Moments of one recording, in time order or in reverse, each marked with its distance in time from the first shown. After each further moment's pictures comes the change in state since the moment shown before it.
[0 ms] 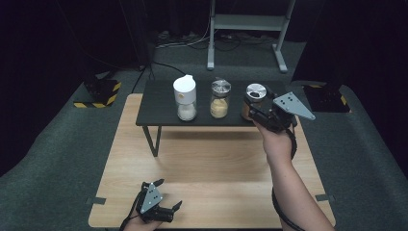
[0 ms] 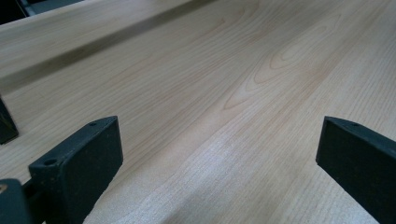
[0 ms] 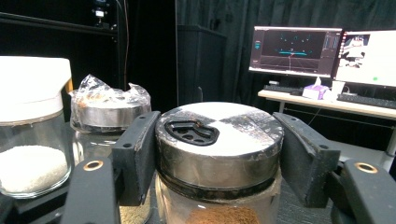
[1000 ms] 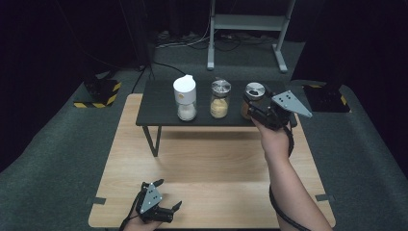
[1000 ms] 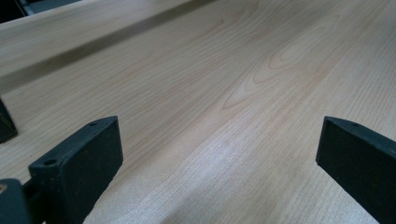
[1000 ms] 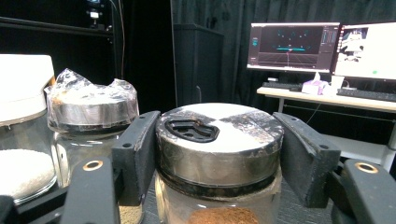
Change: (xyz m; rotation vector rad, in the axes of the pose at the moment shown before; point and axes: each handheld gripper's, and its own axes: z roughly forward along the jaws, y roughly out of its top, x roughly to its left) left arm 0.000 0.000 -0.001 0.000 -0.004 -0.007; right arm -0.005 -0.008 0.011 0.000 -0.010 0.030
